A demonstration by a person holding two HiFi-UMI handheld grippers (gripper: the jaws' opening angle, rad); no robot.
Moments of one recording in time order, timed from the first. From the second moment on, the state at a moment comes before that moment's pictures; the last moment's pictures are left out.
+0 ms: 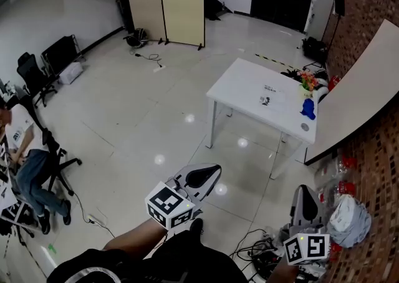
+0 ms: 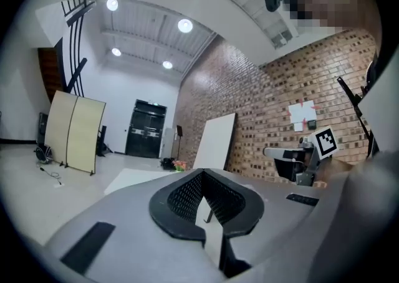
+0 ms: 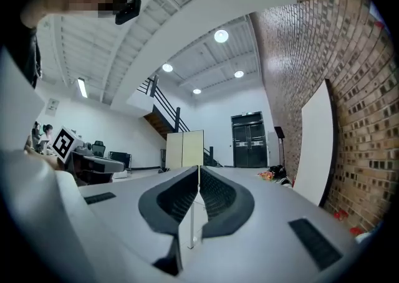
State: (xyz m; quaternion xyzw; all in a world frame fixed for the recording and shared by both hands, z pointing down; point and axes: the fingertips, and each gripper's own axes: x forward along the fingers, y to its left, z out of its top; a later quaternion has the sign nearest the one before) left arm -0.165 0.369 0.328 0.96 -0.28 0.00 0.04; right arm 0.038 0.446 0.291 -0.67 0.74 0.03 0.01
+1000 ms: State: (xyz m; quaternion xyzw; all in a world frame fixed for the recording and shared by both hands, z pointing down) left arm -0.036 0.065 0.336 0.97 -0.25 0.01 0.06; right arm 0.158 0.151 0.296 -0.68 0.73 -0.01 -0.01
